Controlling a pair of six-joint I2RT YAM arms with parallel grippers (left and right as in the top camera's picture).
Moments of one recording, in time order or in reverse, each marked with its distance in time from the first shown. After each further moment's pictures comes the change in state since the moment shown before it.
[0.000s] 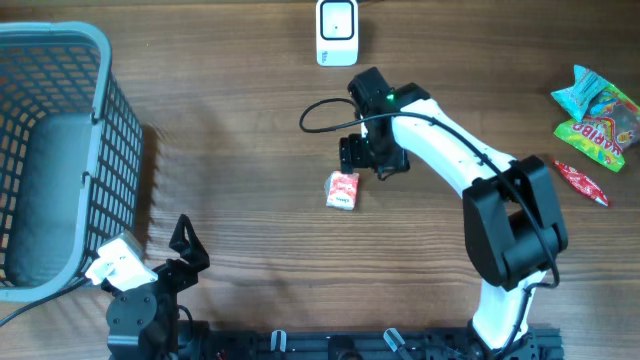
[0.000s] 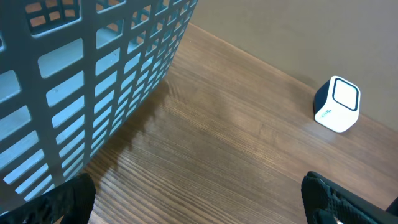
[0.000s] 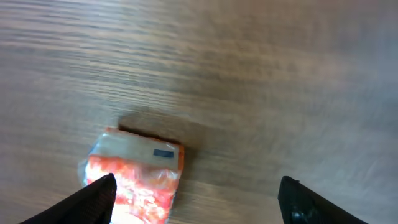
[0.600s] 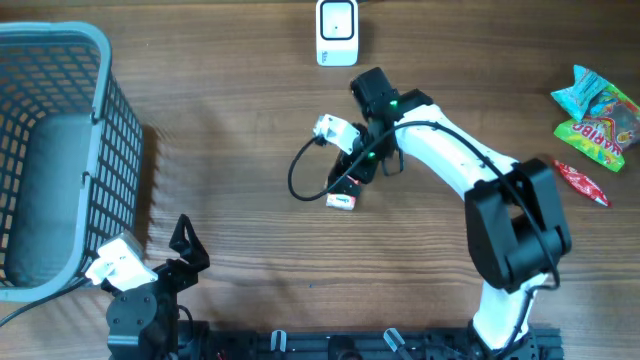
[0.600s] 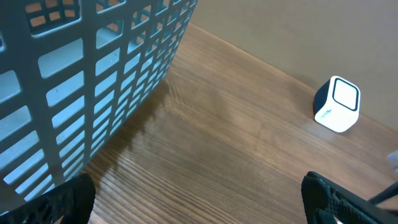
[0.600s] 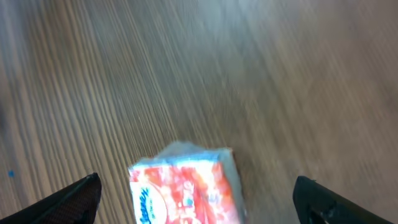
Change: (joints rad) left arm 0.000 0.000 0.000 0.000 0.000 0.000; right arm -0.003 -0.001 -0.063 0.118 -0.319 -0.973
